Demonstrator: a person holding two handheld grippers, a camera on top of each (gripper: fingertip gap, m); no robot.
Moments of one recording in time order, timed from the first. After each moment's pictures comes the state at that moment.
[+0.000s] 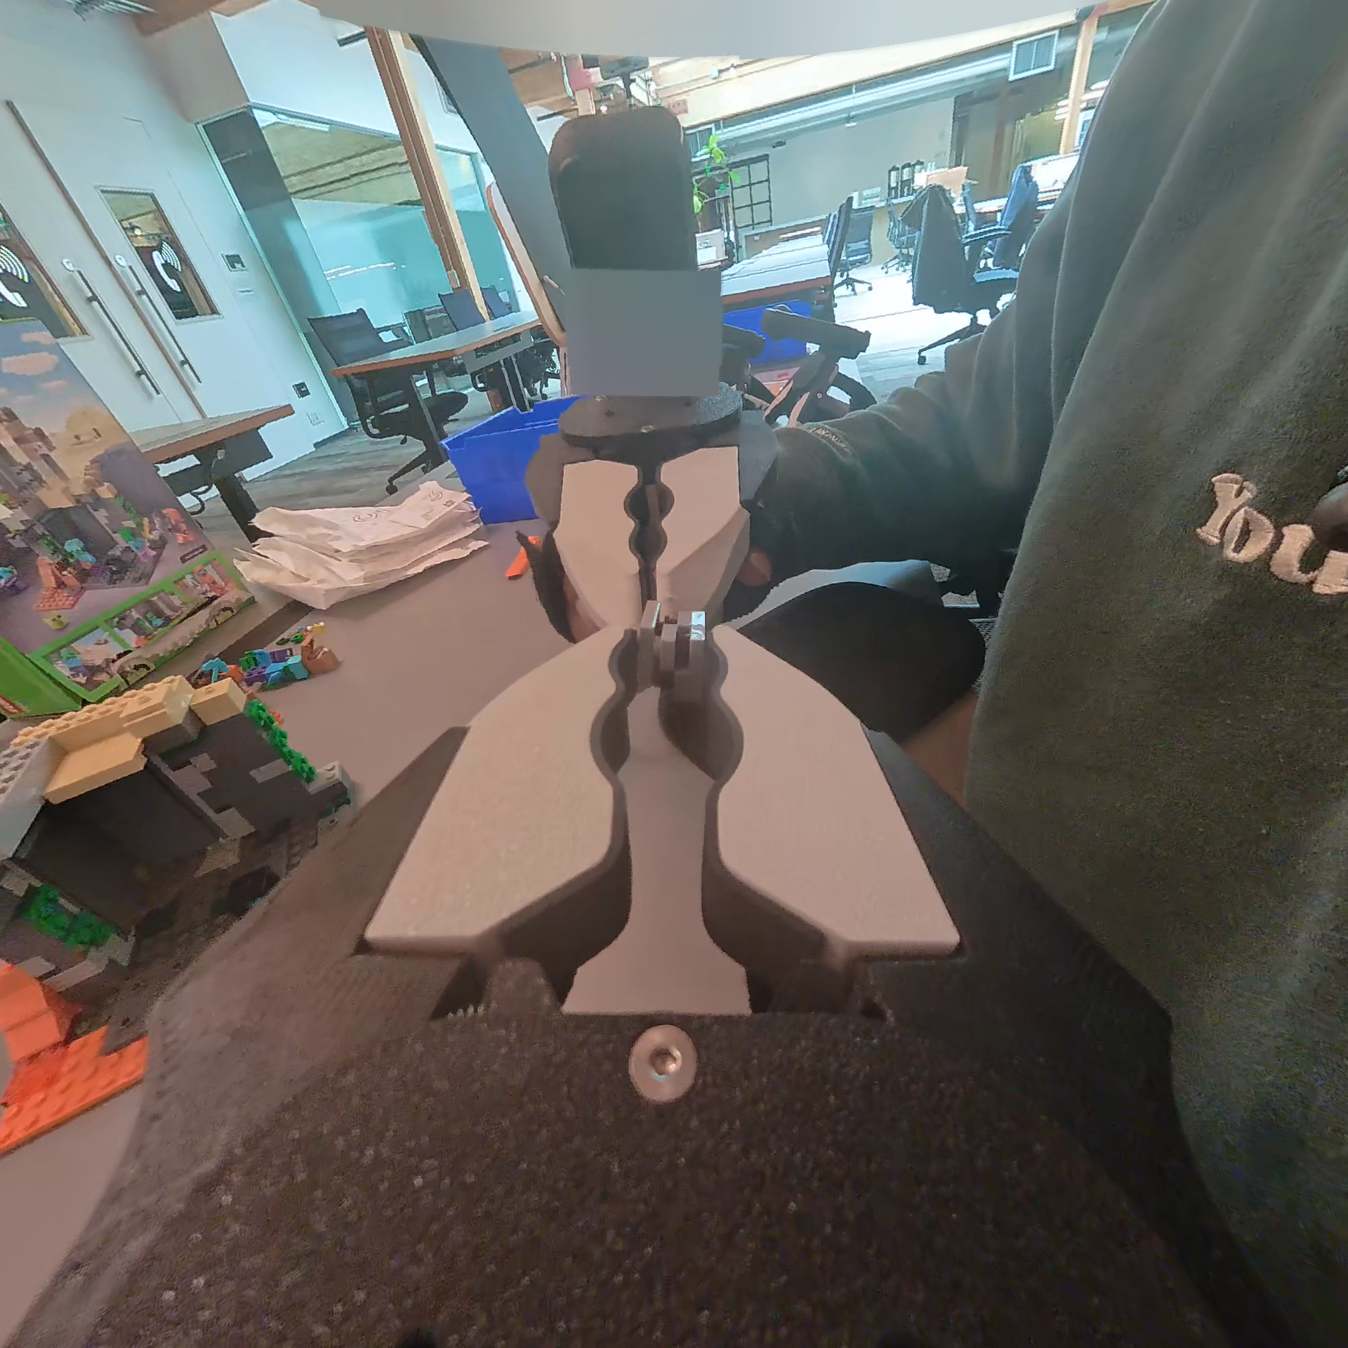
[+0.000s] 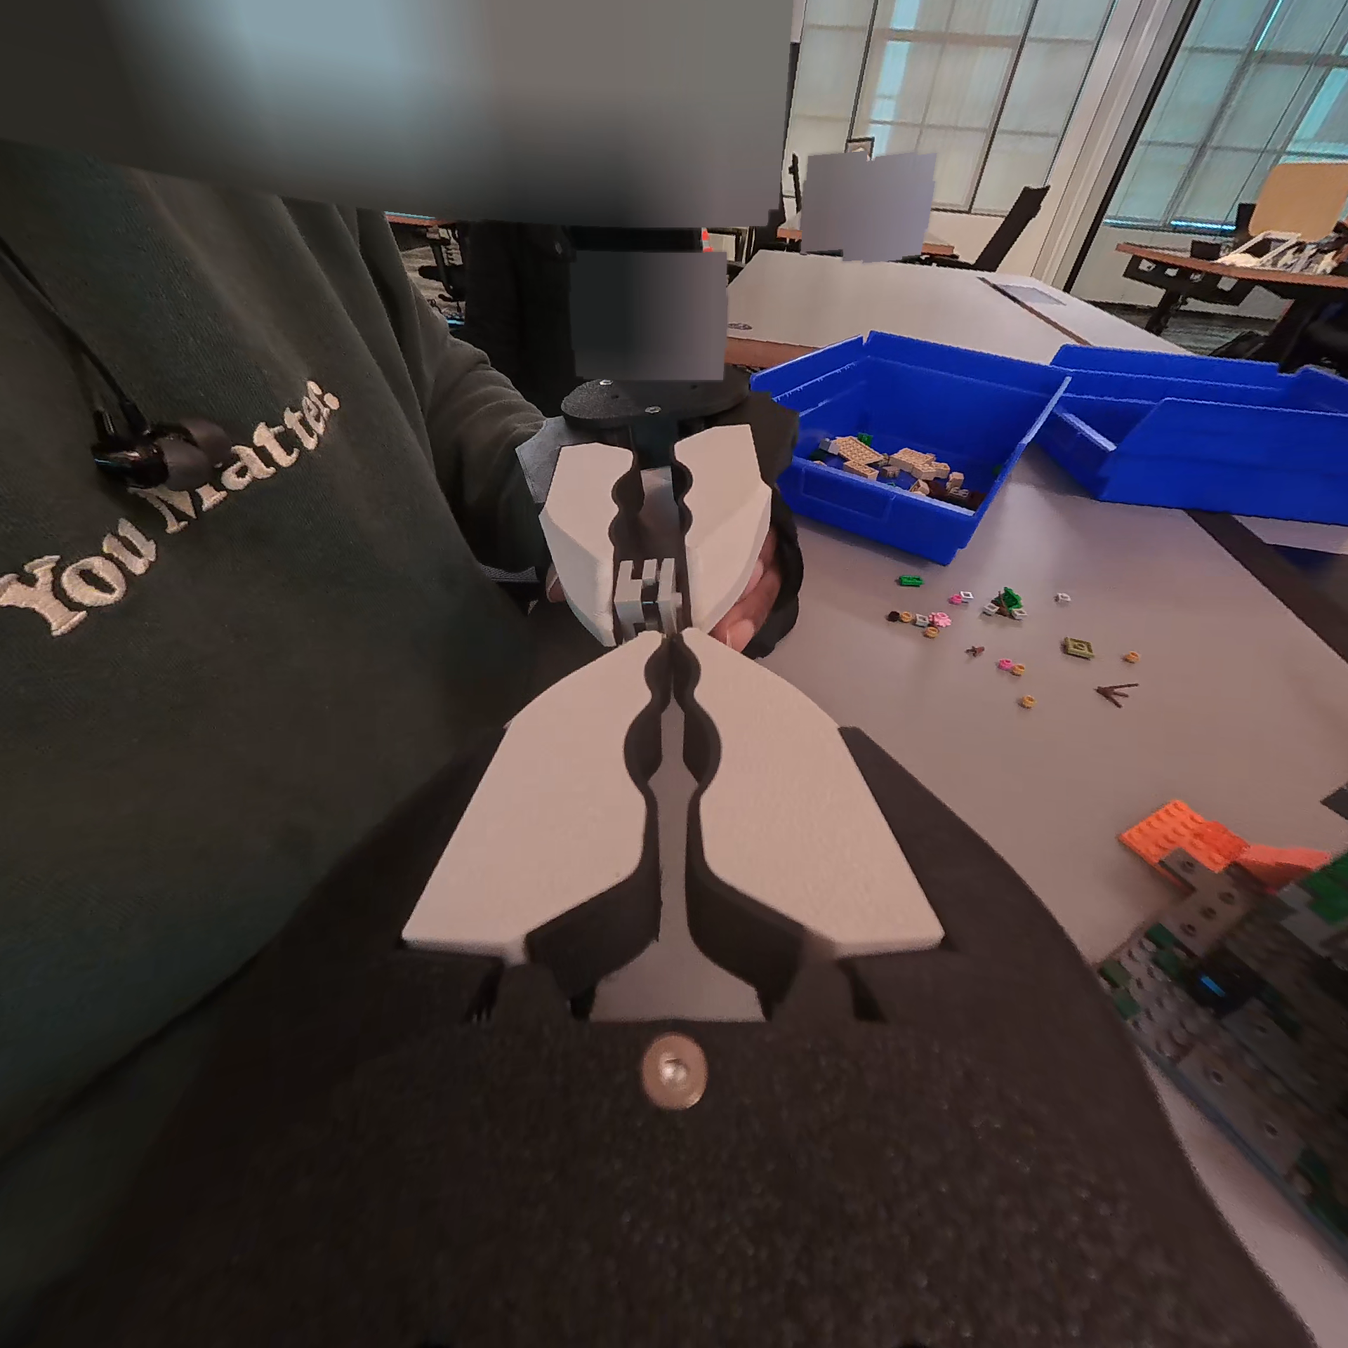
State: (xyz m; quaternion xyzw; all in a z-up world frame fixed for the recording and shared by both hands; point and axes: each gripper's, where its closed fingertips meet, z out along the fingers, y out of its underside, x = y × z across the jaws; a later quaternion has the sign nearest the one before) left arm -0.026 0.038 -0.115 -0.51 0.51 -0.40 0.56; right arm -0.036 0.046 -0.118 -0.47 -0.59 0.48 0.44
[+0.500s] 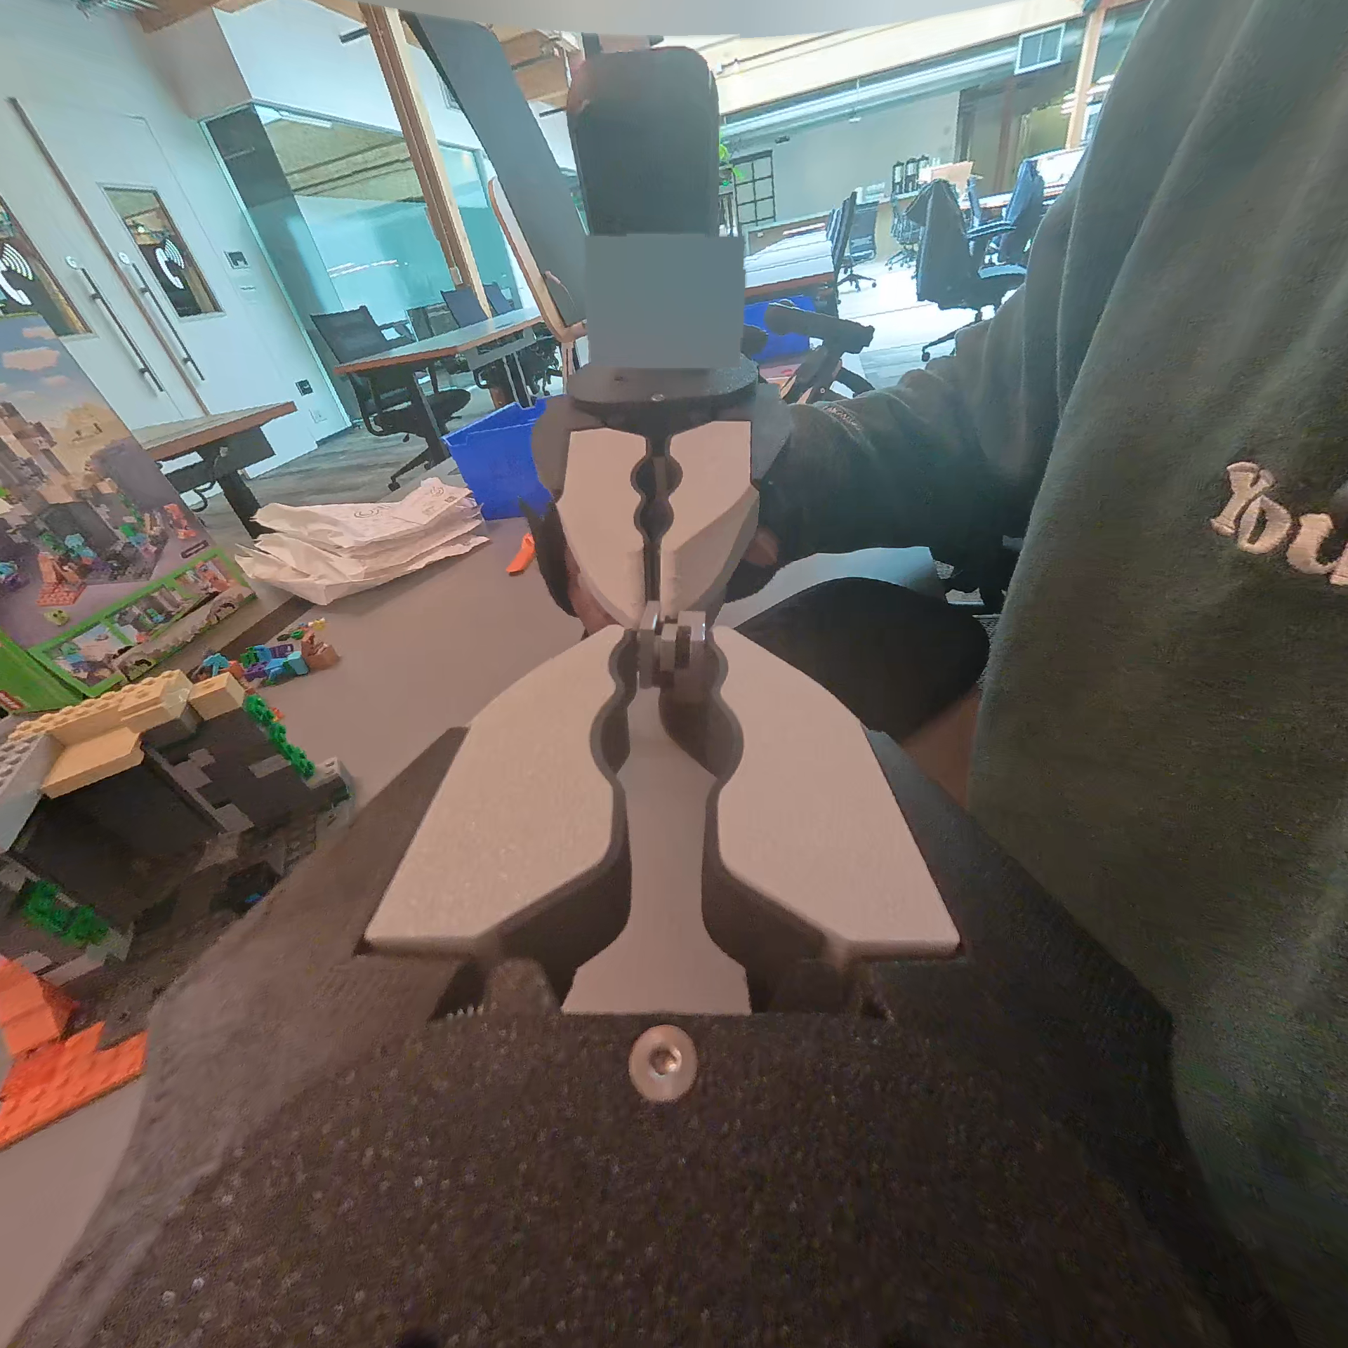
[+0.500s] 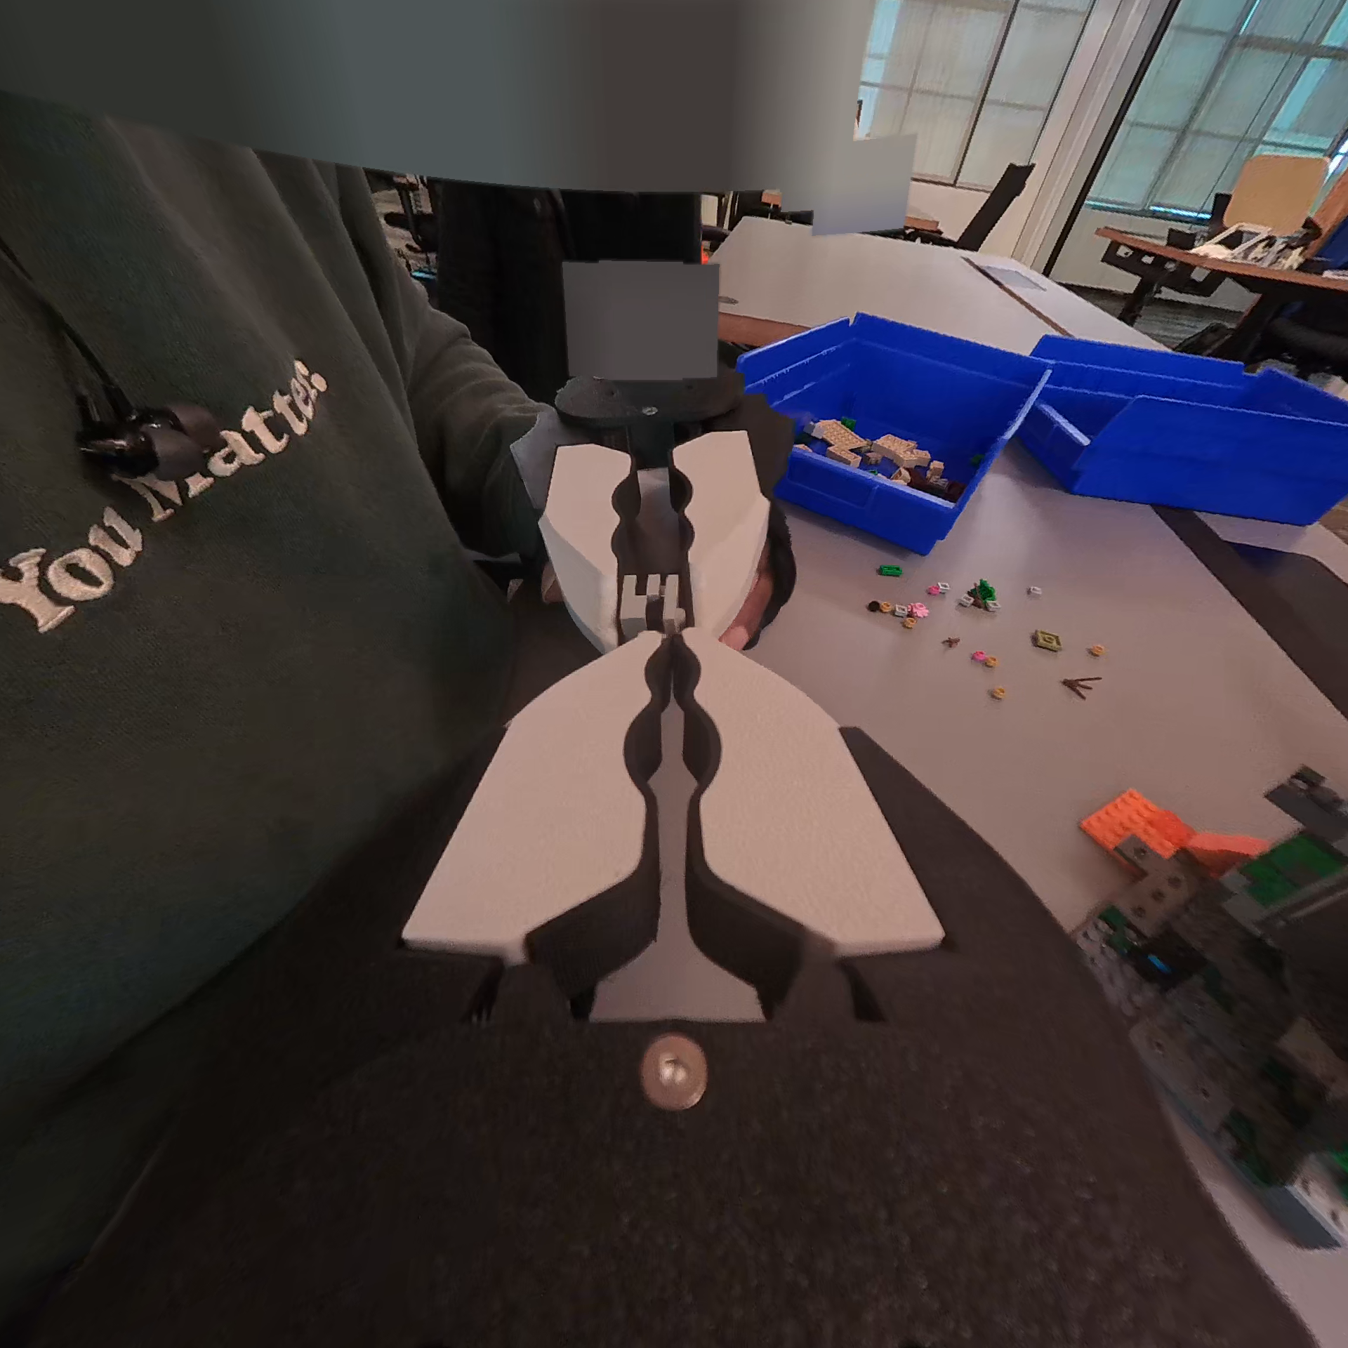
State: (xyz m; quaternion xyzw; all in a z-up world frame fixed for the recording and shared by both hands) left arm -0.024 0.040 -0.118 -0.51 0.51 -0.39 0.56; right arm -0.035 0.045 -0.115 -0.48 -0.60 0.46 0.45
